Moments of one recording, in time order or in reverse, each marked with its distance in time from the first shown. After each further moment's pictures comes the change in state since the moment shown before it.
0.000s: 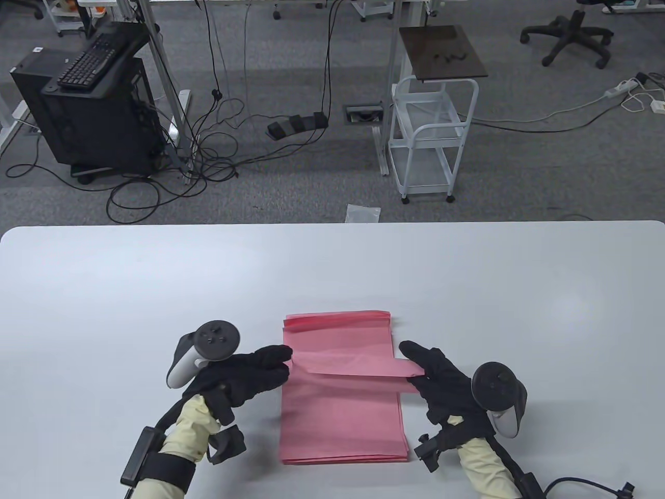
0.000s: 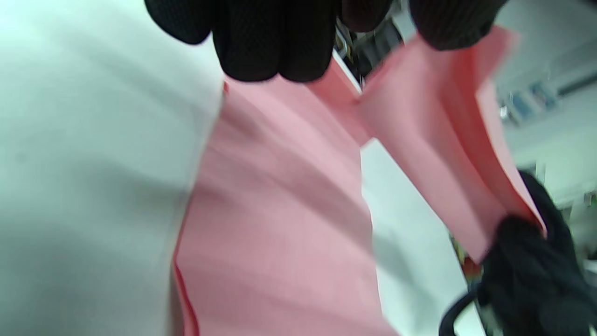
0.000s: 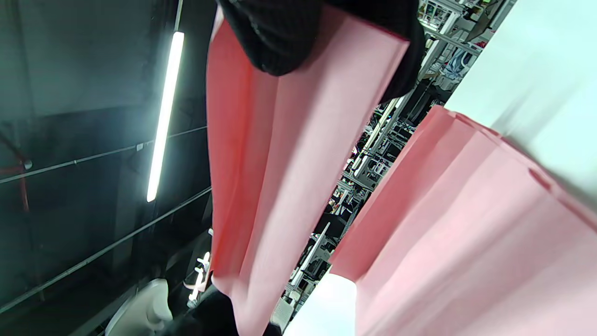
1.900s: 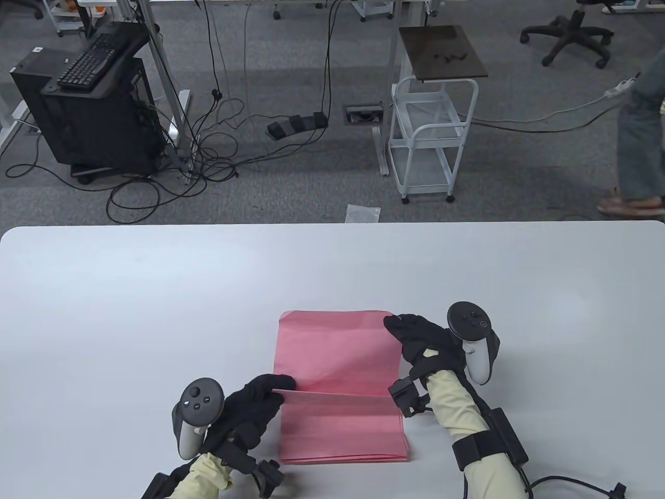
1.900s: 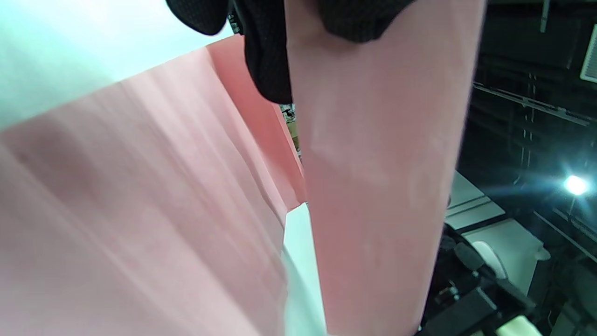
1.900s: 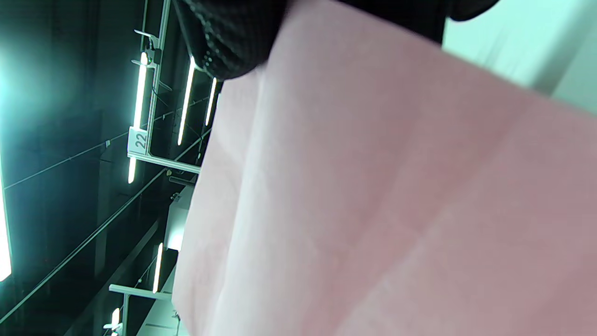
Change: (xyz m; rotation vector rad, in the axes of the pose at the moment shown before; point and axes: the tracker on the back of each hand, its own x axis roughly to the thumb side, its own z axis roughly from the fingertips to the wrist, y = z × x) left_hand -0.008 -0.062 0.025 0.358 -0.220 0.235; right_hand 0.008 0.006 -0.079 0.043 0.426 -0.129
